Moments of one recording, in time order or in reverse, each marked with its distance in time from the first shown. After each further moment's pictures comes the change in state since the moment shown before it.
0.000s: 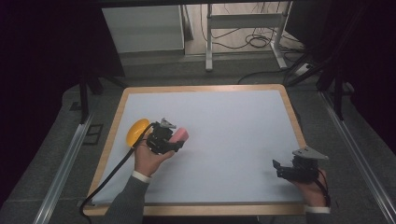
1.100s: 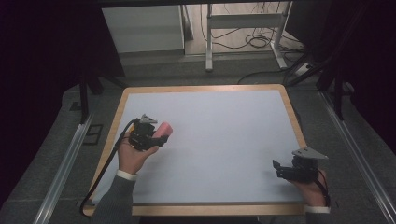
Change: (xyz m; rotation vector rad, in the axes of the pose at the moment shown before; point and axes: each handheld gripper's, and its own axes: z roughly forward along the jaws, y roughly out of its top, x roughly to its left) left arm 0.035 -0.012 -0.031 -0.045 0.062 -0.071; right arm 0.000 -0.001 0.001 0.008 0.004 0.005
